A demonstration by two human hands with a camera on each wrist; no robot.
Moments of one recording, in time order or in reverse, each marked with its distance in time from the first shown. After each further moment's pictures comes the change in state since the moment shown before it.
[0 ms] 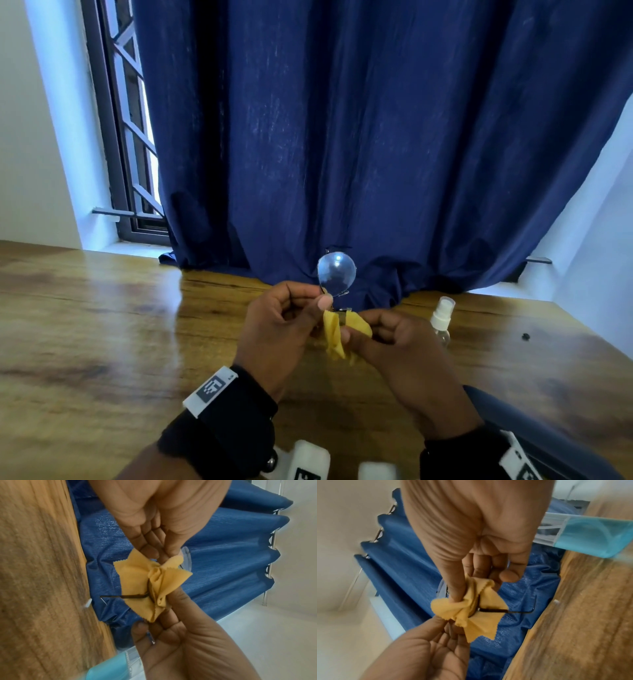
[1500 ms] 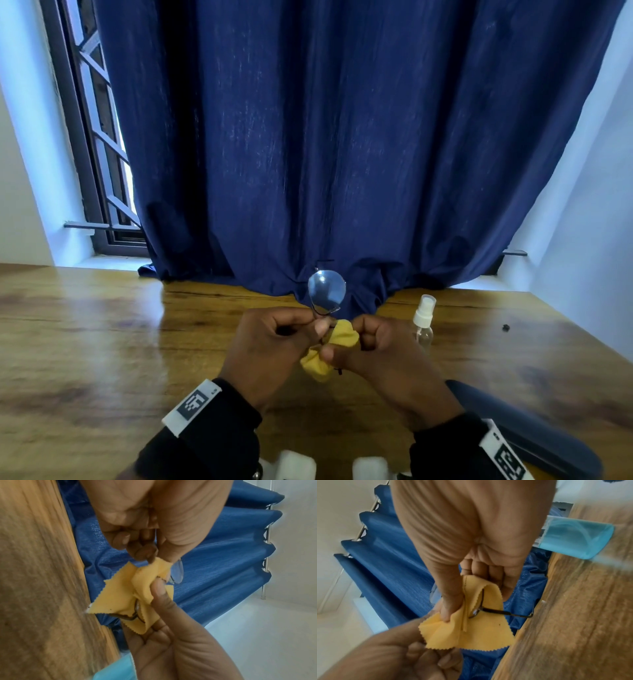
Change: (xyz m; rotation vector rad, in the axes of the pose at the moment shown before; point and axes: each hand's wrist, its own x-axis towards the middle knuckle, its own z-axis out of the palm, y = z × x) left_hand -0.006 0.010 -0.002 0.155 -0.199 -0.021; right_hand 0.002 0.008 -0.003 0.110 -0.066 0.081
